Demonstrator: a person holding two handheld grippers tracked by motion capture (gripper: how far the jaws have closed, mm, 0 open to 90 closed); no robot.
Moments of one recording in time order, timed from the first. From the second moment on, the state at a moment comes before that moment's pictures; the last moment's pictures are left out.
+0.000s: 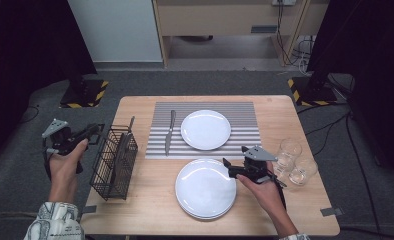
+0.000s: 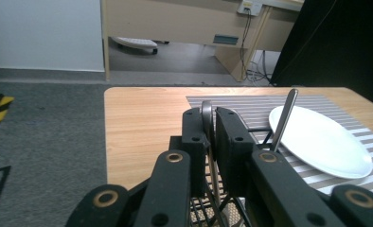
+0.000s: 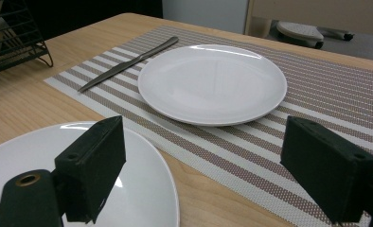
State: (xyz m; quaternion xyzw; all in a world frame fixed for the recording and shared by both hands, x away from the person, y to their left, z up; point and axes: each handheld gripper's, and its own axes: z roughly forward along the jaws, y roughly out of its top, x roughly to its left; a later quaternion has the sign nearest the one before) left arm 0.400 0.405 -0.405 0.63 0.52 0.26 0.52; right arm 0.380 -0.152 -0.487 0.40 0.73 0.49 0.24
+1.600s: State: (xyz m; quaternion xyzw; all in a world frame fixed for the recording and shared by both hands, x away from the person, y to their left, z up) left arm 0.392 0.397 -0.370 0.62 0.50 0.26 0.55; right arm 0.380 -0.149 -0.486 0.40 0.73 0.50 0.24
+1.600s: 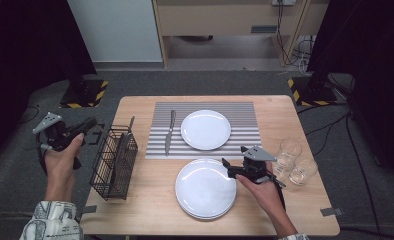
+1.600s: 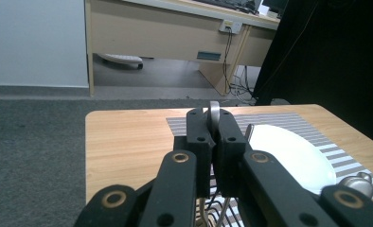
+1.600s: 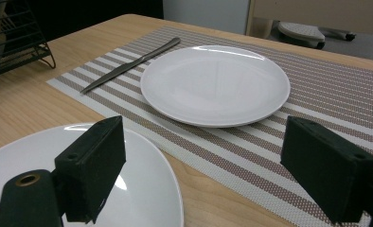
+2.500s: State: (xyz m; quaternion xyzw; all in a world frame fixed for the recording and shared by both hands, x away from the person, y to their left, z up) left arm 0.376 0.393 -0.346 0.62 0.48 0.27 0.56; right arm 0.376 -0.145 -0.480 0.39 0.73 0.50 0.24
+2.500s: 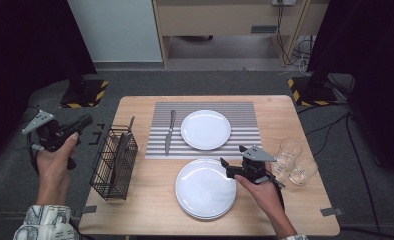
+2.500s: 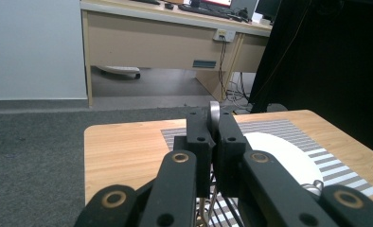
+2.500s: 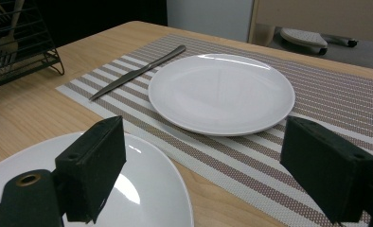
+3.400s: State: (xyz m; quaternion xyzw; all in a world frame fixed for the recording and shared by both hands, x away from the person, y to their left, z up) left arm 0.371 0.380 -0.312 0.63 0.45 0.28 0.57; right arm 0.377 -0.146 -0.481 0.40 0.73 0.50 0.24
